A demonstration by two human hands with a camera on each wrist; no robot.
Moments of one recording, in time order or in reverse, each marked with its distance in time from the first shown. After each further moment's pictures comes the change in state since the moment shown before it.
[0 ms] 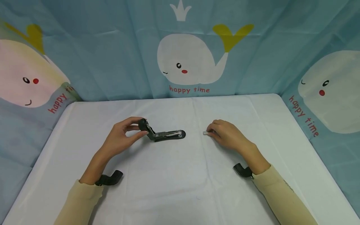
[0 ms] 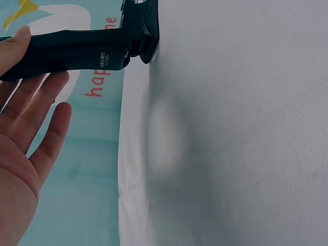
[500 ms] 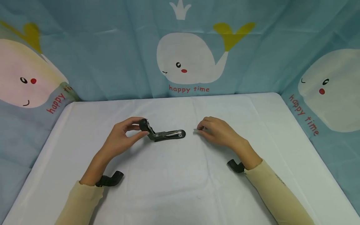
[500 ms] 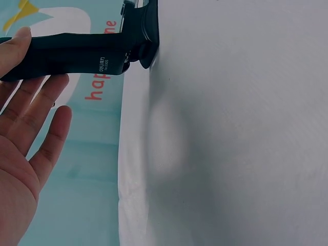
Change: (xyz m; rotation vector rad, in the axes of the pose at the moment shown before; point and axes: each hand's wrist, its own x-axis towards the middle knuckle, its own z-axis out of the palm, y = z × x) left_hand 0.000 0.001 0.002 0.001 -0.002 0.004; right_hand 0.024 -0.016 0.003 0.041 0.000 -0.073
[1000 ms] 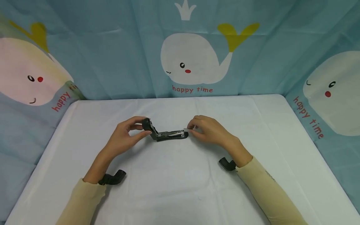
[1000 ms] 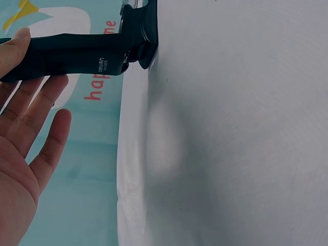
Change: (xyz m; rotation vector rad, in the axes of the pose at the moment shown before) left_hand -0.002 0.000 0.000 -0.027 0.002 -0.002; right_hand 0.032 -0.026 0.003 0.122 0.002 -0.083
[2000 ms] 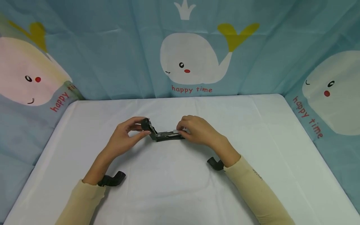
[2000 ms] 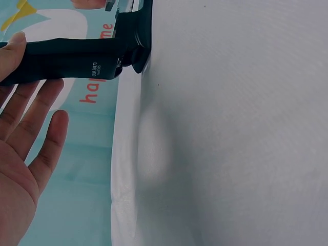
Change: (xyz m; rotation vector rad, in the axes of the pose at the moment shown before) left_hand -0.002 -0.004 0.001 -0.004 -0.002 0.038; right_hand 0.025 -0.029 0.012 -0.058 -0.038 -0.022
